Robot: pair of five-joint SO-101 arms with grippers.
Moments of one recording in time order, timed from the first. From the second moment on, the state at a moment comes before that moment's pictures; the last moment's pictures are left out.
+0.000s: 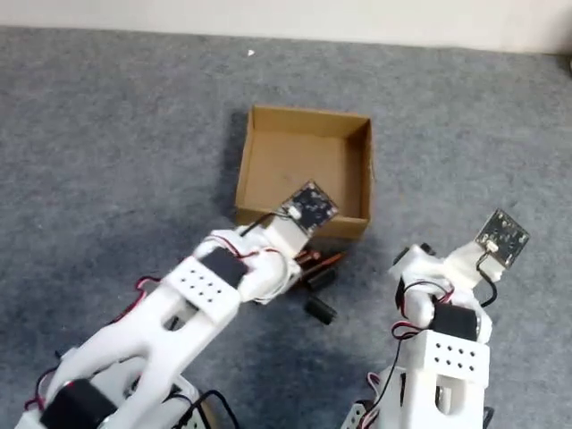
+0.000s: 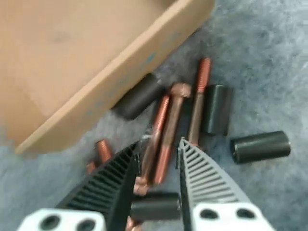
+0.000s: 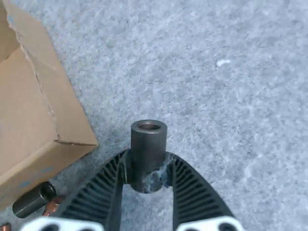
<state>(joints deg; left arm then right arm) 30.2 -26.3 53.8 41.1 -7.3 6.5 -63.3 73.0 49.9 -26.1</state>
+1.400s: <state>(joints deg) 33.8 12.4 22.1 51.6 -7.2 6.5 -63.3 73.0 49.9 -26.1</state>
